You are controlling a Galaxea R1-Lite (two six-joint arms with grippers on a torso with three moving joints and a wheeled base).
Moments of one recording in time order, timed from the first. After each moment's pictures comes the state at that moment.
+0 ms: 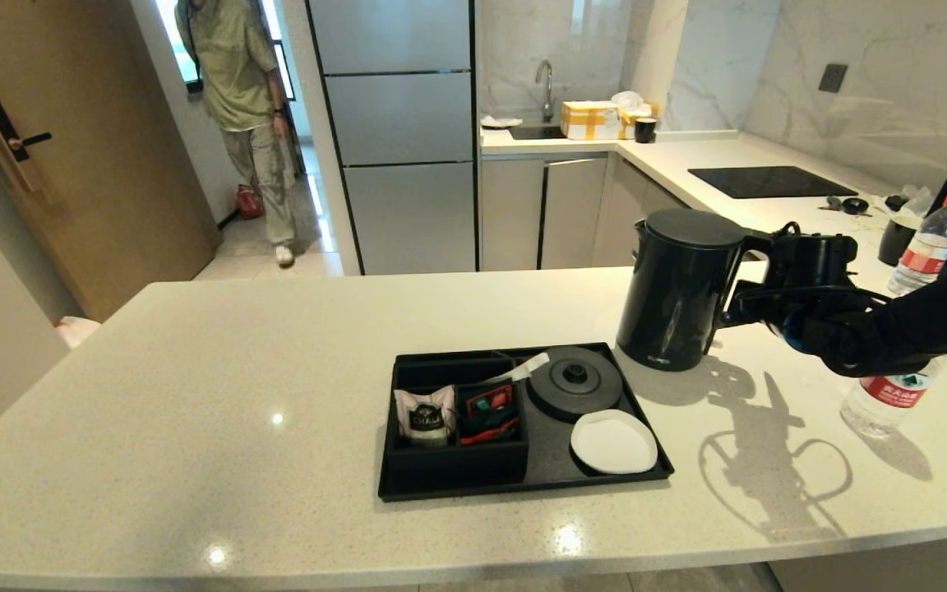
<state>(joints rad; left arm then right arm) 0.00 0.00 0.00 0.00 0.00 0.03 0.01 2.18 -1.24 -0.61 -0.41 0.18</state>
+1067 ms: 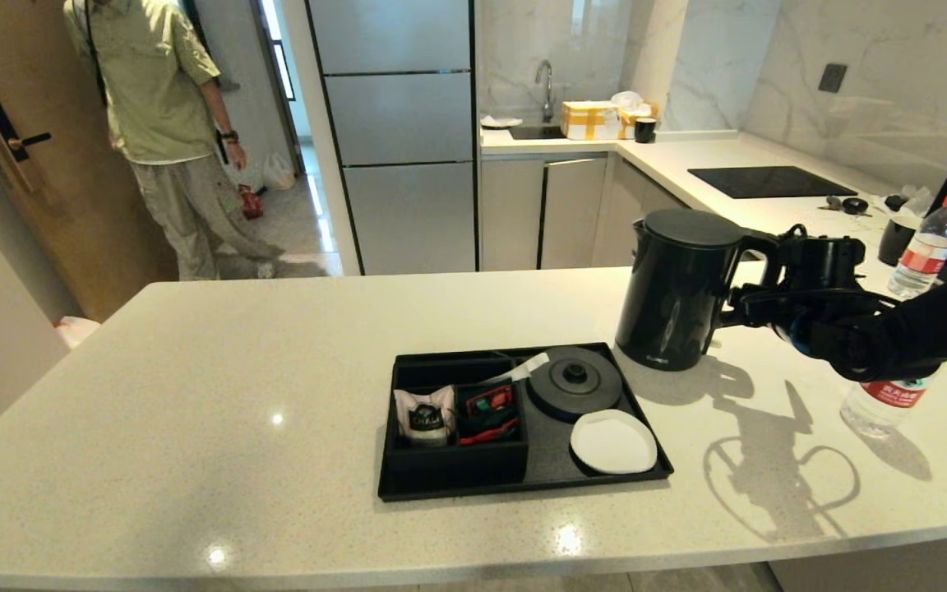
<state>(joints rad) 0.00 0.00 0.00 0.00 0.00 0.03 0.01 2.16 -1.20 -0.61 -0.40 0.19</state>
